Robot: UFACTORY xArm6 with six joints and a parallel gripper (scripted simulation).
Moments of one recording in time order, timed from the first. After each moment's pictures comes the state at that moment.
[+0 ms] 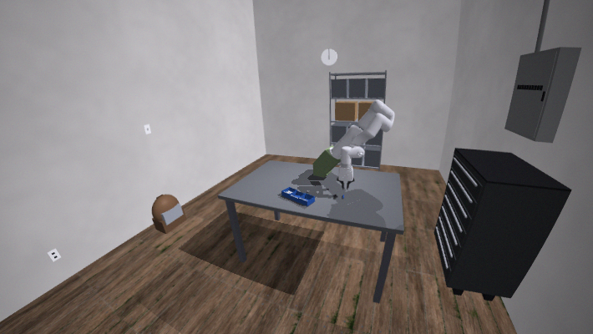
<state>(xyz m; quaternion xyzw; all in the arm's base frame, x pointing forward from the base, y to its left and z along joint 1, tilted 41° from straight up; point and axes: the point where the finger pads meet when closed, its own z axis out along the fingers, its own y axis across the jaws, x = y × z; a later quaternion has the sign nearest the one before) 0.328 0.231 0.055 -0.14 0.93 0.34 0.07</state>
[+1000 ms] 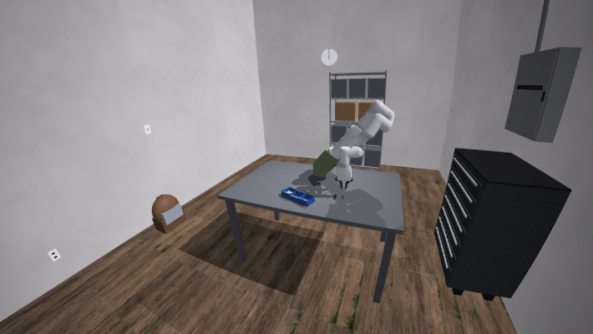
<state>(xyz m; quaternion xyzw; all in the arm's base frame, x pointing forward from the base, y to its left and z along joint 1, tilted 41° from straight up) 0.332 0.222 0.049 -0.14 0.93 0.34 0.07</state>
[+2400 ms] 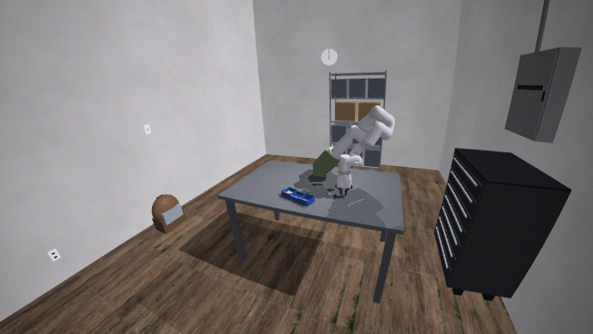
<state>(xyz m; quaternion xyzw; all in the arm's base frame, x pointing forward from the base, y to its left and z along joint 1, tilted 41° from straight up) 0.334 0.259 0.007 -0.14 0.93 0.34 0.07</state>
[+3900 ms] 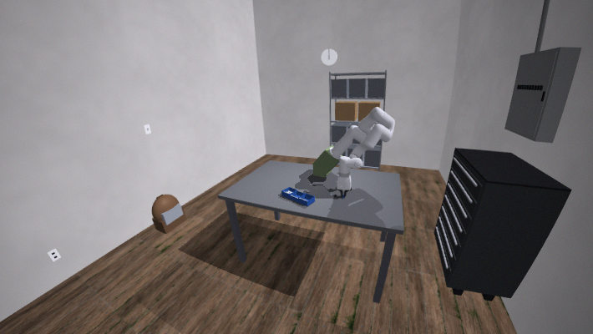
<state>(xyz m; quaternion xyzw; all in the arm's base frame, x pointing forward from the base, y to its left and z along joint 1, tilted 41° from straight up) 0.334 0.268 -0.004 -0.14 0.93 0.34 0.07</state>
